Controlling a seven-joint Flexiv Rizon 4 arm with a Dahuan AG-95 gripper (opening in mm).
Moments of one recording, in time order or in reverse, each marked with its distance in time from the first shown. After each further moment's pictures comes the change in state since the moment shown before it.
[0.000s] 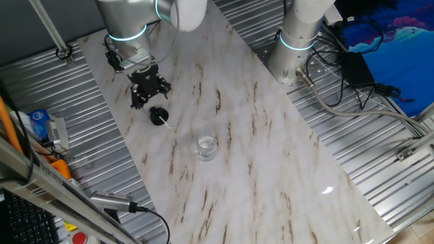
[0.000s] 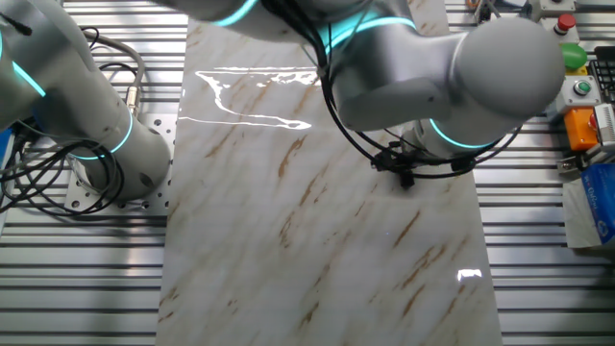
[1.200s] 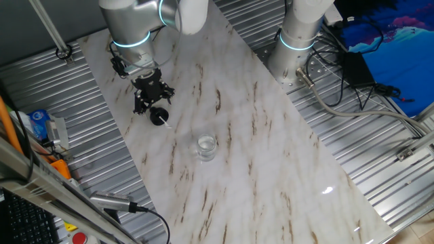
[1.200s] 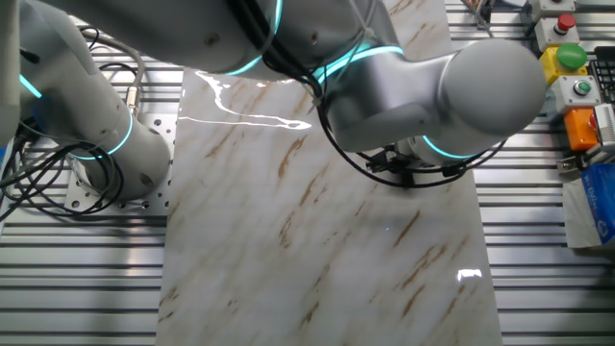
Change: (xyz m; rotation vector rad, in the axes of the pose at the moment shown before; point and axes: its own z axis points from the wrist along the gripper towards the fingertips) arm -0.005 0.003 0.028 0.012 -0.028 0.009
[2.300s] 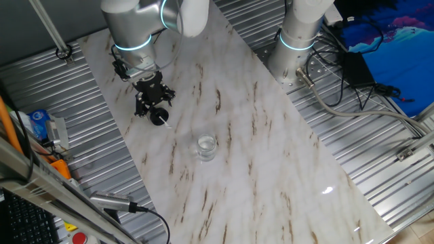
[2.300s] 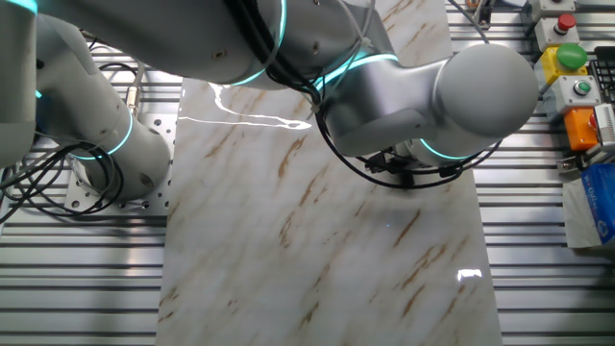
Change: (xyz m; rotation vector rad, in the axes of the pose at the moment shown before) arm 0.000 -0.001 0.008 0.006 -0.002 -0.010
